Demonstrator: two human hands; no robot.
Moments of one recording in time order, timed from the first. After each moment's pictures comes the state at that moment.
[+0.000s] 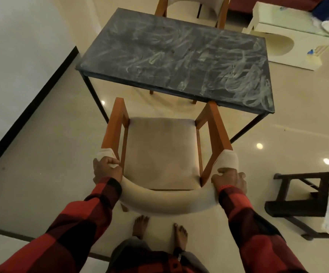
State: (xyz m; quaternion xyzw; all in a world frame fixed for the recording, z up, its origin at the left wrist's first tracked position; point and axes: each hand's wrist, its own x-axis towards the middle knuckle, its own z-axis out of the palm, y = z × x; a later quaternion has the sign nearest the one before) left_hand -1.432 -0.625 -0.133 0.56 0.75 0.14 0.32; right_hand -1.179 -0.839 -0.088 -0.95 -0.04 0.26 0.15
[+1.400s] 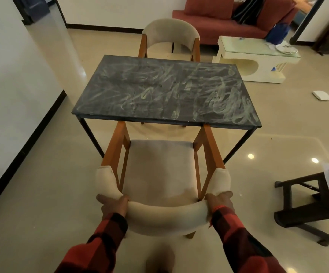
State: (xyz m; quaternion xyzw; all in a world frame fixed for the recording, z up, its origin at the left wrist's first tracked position) left_hand -1.454 -0.589 -0.107 0.43 0.74 0.09 0.52; right_hand -1.247 -0.776 -0.073 -0.87 0.15 0.33 0.34
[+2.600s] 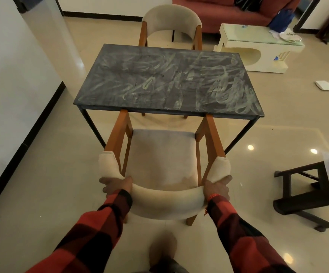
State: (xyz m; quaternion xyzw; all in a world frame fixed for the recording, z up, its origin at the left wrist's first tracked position) left_hand -1.438 -0.559 -0.115 0.43 0.79 0.08 0.44; right_hand -1.262 -0.763 -0.099 -0.88 0.16 0.27 0.35
